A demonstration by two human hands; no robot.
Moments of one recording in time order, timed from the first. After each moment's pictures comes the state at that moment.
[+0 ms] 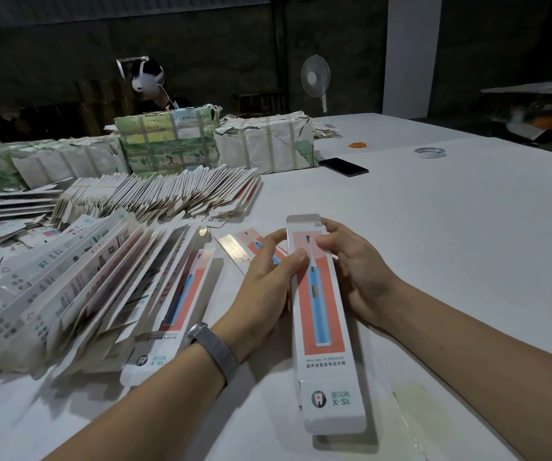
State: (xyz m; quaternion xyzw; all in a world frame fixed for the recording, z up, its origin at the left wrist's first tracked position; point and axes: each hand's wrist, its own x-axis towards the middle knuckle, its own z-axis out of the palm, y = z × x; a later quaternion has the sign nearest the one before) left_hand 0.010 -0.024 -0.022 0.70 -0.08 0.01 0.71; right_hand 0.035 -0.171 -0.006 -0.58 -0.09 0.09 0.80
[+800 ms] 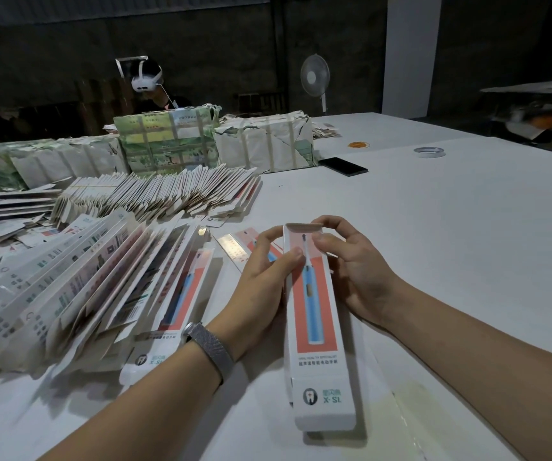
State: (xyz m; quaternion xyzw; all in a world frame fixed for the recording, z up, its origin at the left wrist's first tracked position) left_hand 0.010 -0.018 -0.023 0.67 -0.11 0.00 0.73; right_hand 0.038 -0.174 -0.012 -0.60 -0.13 0.07 0.79
